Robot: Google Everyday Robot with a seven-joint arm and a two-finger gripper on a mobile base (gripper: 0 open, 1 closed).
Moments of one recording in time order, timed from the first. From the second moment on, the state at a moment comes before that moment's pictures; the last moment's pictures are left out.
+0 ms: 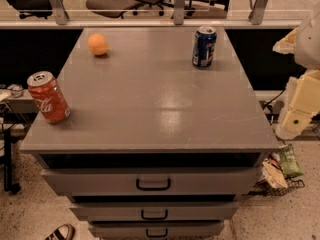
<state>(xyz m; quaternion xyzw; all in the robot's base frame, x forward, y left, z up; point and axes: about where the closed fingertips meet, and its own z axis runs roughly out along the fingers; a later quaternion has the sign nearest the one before) 0.438 -0.216 0.977 -0.60 0.78 -0.04 0.16</state>
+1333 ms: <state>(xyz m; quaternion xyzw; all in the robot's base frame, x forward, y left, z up) 0.549 -0.259 0.948 -0.58 0.75 0.02 0.32</state>
